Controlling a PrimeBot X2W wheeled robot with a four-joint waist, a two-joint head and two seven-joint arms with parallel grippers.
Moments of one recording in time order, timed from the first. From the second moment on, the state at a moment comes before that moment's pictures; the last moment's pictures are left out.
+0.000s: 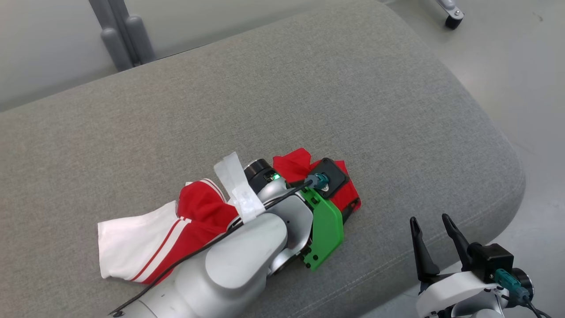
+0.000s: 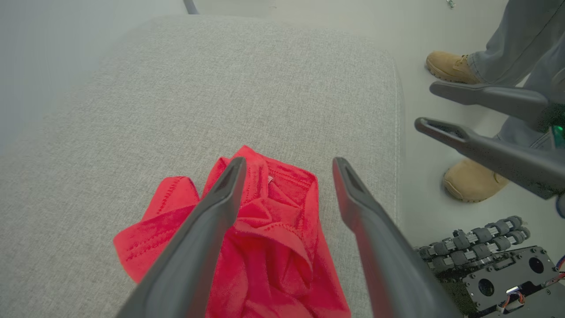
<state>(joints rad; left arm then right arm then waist) -0.78 0.05 -1.10 0.55 -0.58 -0.07 0.21 0.00 -0.05 0.05 0.25 0.16 0.13 -0.26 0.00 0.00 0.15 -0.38</state>
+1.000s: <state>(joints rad) -0.72 0.26 -1.16 0.33 -0.56 0.02 0.43 0.01 -0.05 0.03 0.25 0.16 0.13 -0.26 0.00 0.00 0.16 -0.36</state>
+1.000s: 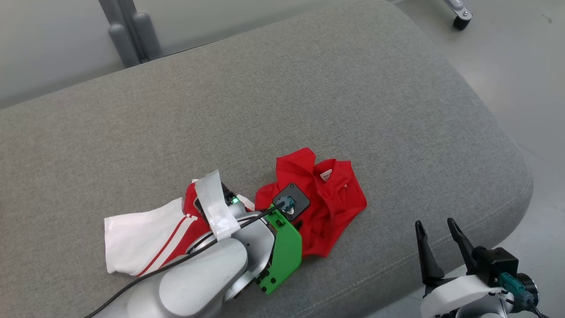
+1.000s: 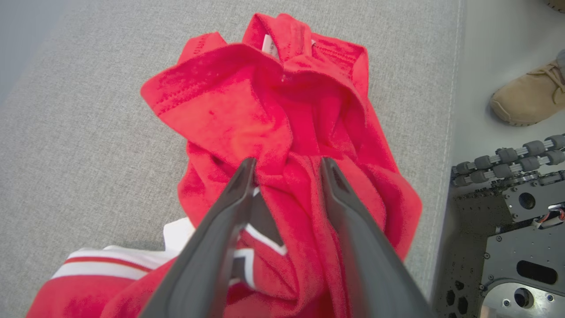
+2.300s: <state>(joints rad) -0.81 0.35 -0.92 0.18 -0.72 0.11 0.41 0.02 -0.05 0.04 0.26 0.14 0.13 -0.26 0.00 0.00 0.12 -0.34</state>
